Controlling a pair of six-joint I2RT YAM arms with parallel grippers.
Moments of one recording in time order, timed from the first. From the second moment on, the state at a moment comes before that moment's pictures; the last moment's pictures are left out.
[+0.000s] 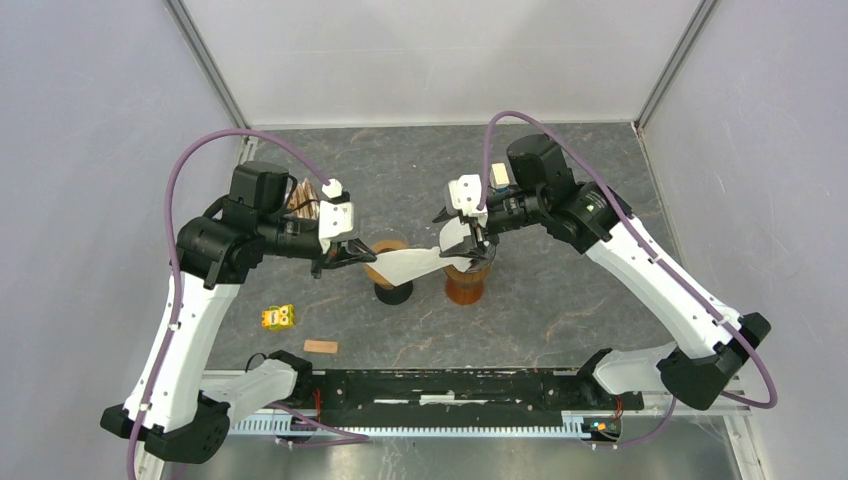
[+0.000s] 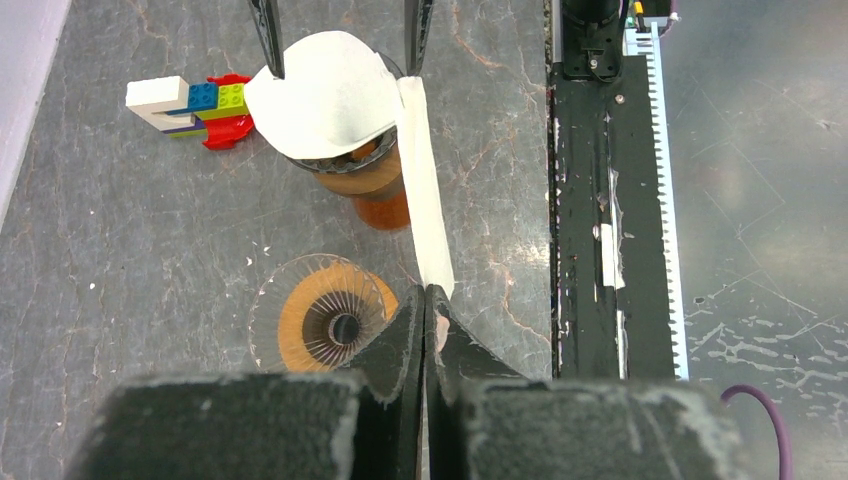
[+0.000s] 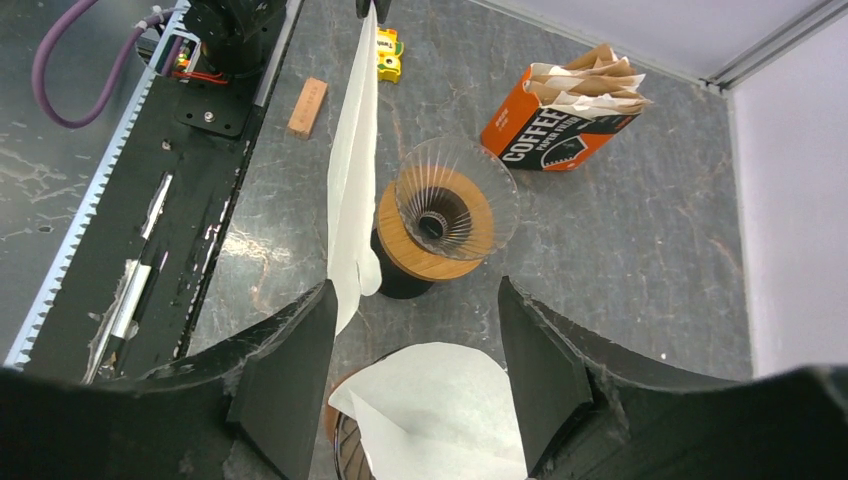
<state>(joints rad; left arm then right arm) -0.38 1.04 1.50 -1.22 0.93 0.79 0.70 1.32 1.50 -0.75 -0.83 -0.74</state>
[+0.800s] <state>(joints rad) -0.38 1.04 1.49 -1.22 0.93 0.82 0.70 1.34 1.52 -0.74 -0.86 -0.73</state>
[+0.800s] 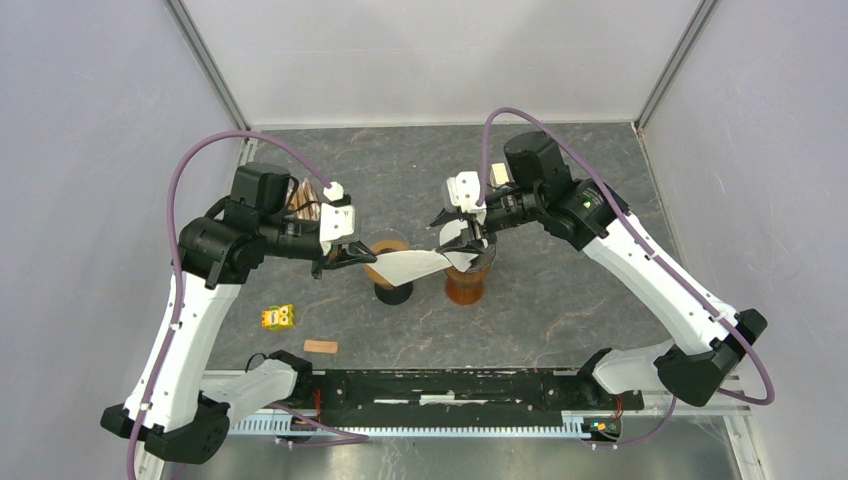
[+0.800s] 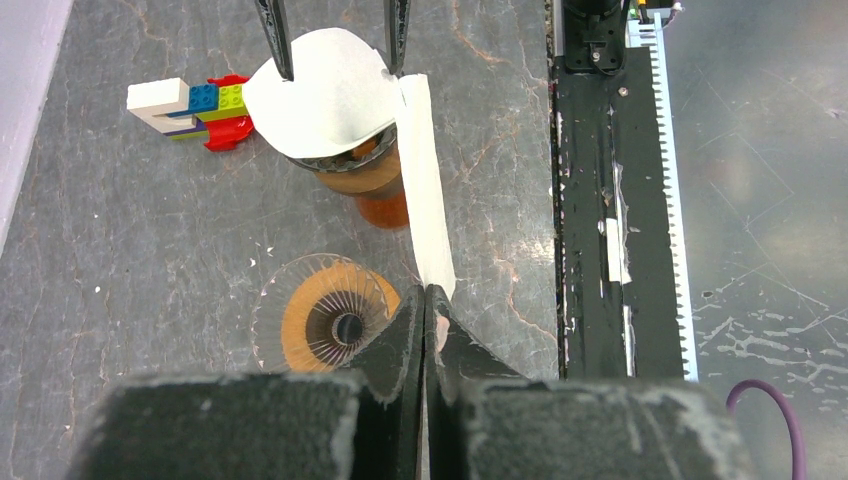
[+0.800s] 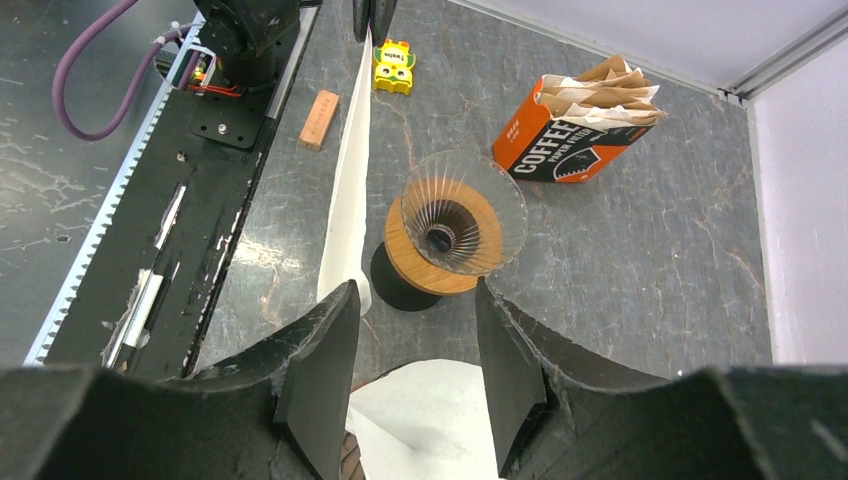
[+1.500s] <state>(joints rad) -0.38 1.04 1.49 -1.17 0.93 0.82 0.70 1.38 1.47 -0.71 -0.95 -0.70</state>
